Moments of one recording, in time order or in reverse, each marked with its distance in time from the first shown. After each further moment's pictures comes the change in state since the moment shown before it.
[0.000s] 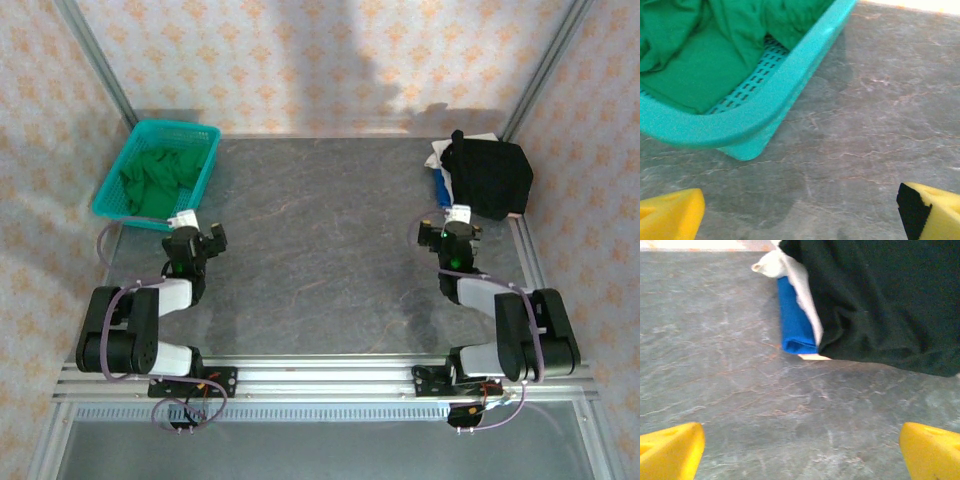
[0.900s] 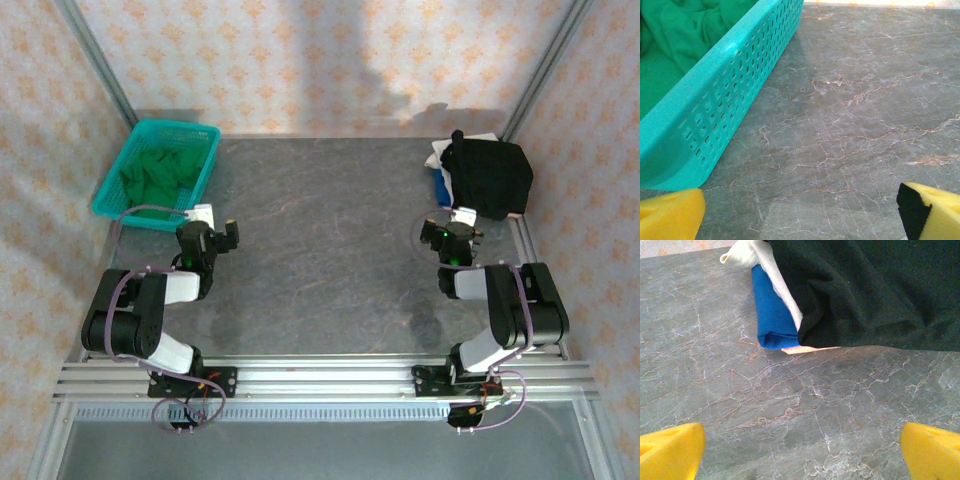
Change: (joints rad) left arm -0.064 0.100 0.048 0.069 0.030 0.079; right arm -0.048 0.170 0.010 0.139 0.013 0.113
